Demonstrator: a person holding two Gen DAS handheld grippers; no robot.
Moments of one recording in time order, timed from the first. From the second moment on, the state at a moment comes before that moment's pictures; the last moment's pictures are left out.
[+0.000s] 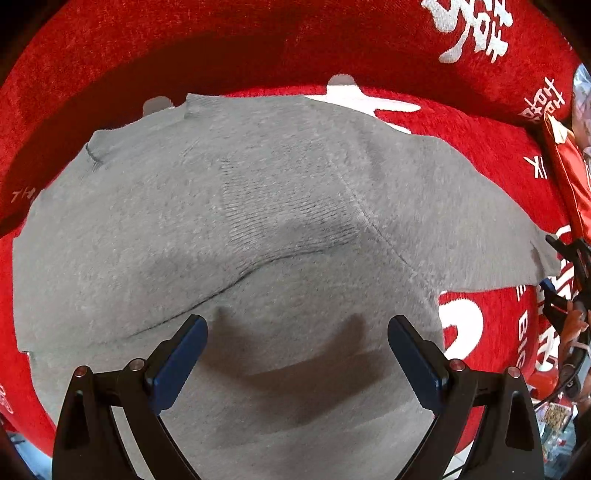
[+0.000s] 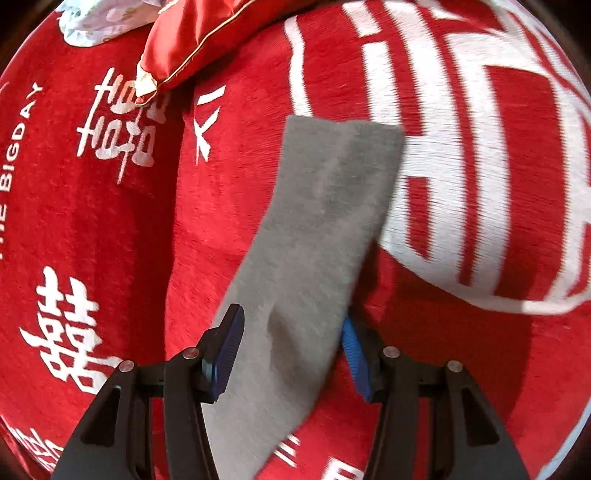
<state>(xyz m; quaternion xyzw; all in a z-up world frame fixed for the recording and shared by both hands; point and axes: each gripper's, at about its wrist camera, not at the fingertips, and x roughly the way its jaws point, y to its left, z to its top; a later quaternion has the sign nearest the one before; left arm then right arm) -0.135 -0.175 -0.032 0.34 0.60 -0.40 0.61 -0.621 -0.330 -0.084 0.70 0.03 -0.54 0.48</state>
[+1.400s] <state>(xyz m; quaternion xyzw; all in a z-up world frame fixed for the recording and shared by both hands) 0.044 -0.036 -0.016 0.17 0.61 -0.27 0.72 -0.206 -0.238 -0.051 0.58 0.37 -0.18 0.70</state>
